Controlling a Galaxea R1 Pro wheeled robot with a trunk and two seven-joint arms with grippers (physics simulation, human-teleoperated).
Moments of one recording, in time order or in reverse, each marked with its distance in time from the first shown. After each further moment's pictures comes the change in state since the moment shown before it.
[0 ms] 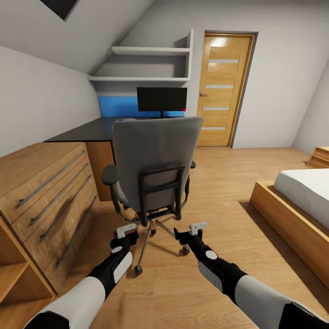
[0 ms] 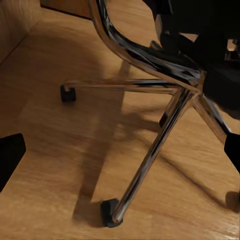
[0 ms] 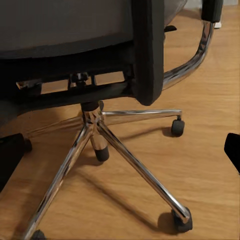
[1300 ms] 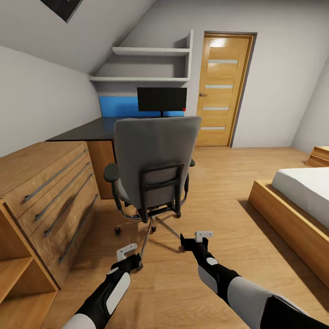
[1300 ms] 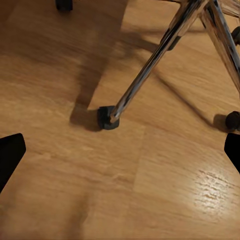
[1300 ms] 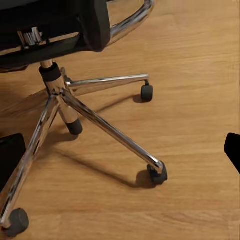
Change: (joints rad) left arm 0.231 0.008 0.016 -0.261 0.110 0.200 0.006; right arm -0.023 0.088 -0.013 0.262 -0.112 -0.073 -0.004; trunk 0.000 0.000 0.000
